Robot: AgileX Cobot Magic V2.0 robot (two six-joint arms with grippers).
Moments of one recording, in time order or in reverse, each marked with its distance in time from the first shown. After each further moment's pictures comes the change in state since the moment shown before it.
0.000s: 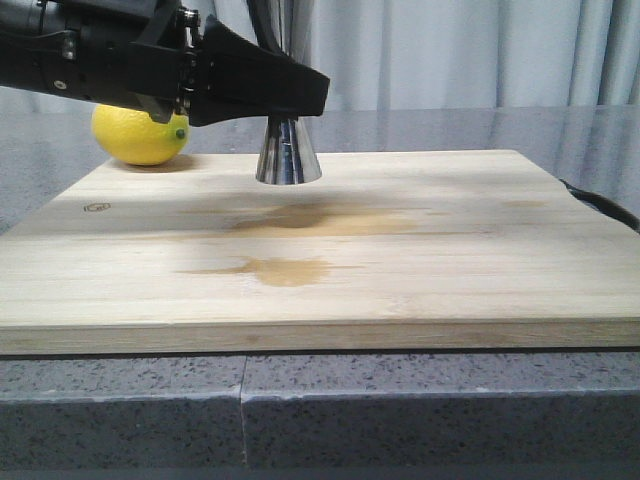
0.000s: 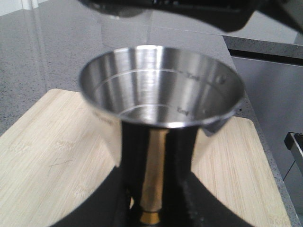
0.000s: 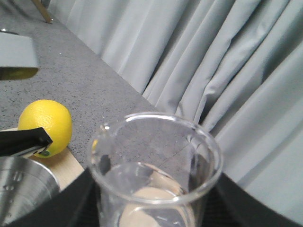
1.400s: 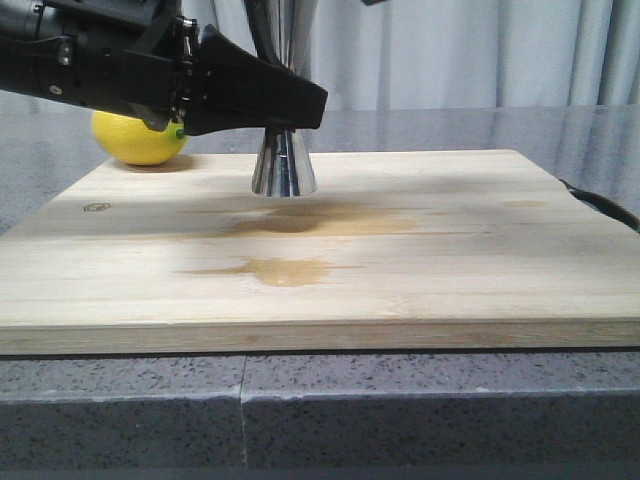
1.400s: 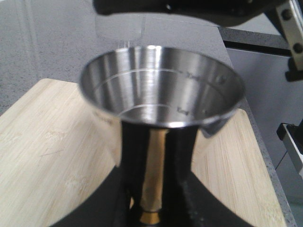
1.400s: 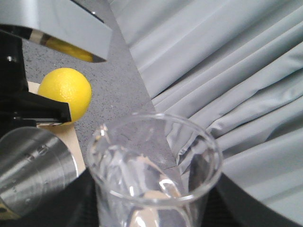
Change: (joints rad) left arm -0.003 0.000 0.000 0.049 0.001 -0.027; right arm 0.000 0.000 -0.045 -0.417 0.118 -0.008
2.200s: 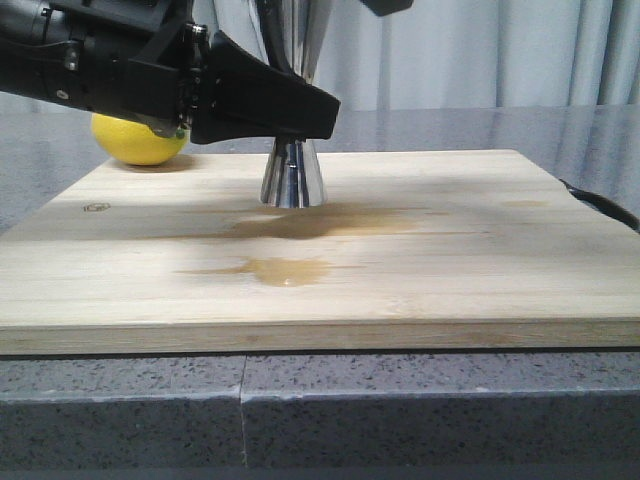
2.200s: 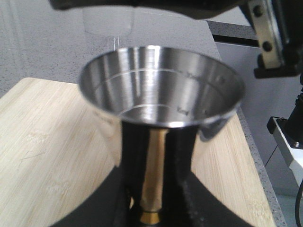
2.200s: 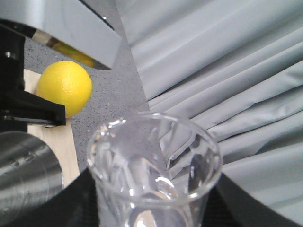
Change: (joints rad) left arm -0.024 0.000 0.000 0.014 0.002 0.000; right arm 0.000 0.000 0.000 -0.046 0.000 -0.066
